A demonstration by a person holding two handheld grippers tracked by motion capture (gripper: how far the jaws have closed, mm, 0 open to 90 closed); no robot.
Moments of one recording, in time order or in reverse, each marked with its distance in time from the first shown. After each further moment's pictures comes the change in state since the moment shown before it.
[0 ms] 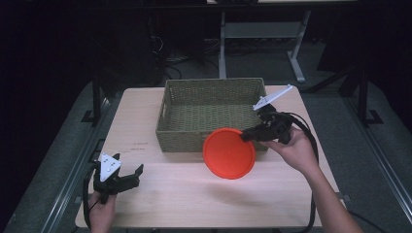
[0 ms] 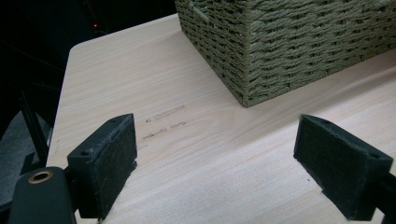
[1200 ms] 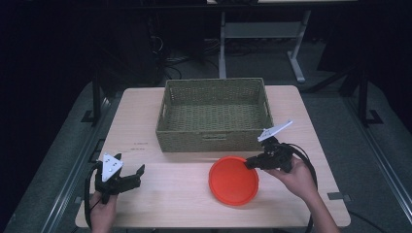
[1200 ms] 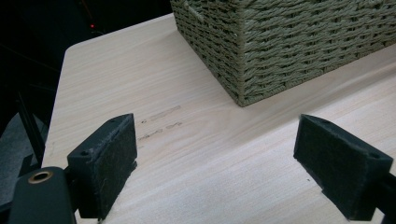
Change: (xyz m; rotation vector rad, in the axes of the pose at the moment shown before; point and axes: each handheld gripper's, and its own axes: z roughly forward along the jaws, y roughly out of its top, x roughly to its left) left arm -0.002 0.001 0.001 0.009 -0.009 0.012; right arm -0.008 -0.082 0.047 0.032 0.083 0.052
